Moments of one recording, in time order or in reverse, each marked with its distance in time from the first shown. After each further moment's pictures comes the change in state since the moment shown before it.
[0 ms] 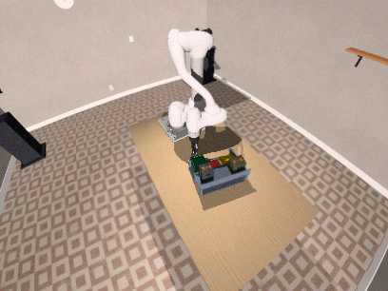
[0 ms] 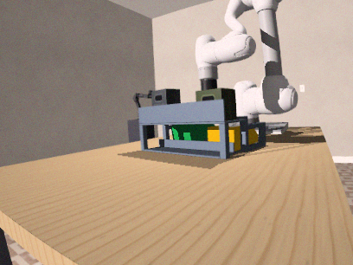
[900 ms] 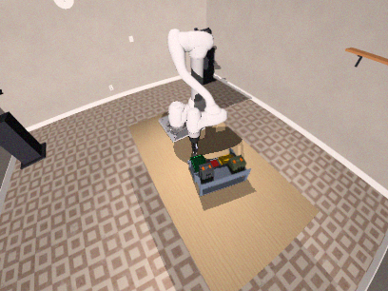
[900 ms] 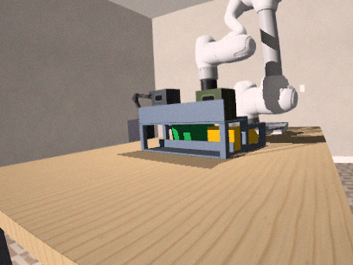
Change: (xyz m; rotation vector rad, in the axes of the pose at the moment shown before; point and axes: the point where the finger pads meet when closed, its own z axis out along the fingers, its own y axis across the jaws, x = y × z) arm 0.000 0.001 0.002 -0.004 0.000 -0.001
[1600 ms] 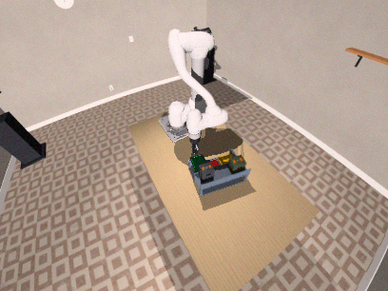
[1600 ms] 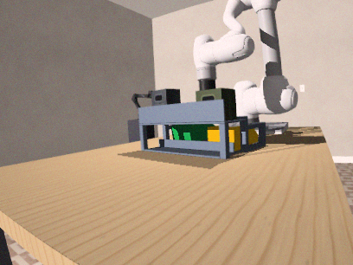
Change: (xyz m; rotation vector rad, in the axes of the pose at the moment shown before) arm 0.000 -0.013 0.001 -0.001 0.000 0.000
